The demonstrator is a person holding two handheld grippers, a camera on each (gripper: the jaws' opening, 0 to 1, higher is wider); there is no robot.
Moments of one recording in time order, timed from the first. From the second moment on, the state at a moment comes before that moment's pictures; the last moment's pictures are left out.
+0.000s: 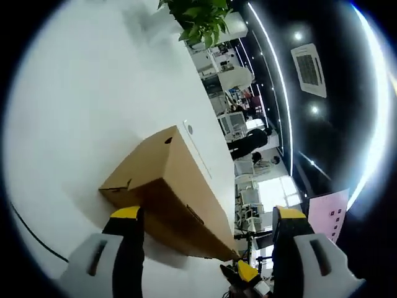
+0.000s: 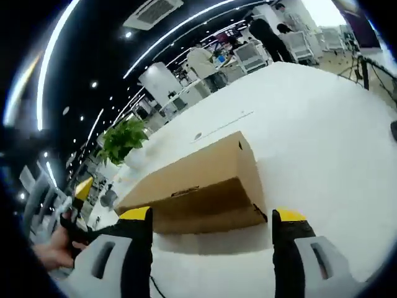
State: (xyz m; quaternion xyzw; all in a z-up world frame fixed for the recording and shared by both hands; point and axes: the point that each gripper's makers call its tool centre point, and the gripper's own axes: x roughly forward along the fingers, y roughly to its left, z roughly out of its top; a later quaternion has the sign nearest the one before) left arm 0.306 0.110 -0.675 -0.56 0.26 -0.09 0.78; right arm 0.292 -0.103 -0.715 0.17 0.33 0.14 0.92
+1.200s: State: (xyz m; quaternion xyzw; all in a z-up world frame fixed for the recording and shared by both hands) left arm 0.303 0.083 -0.654 -0.31 0.29 -0.23 0.88; right arm 0.349 -0.118 -0.703 -0.01 0.27 0.13 0.95
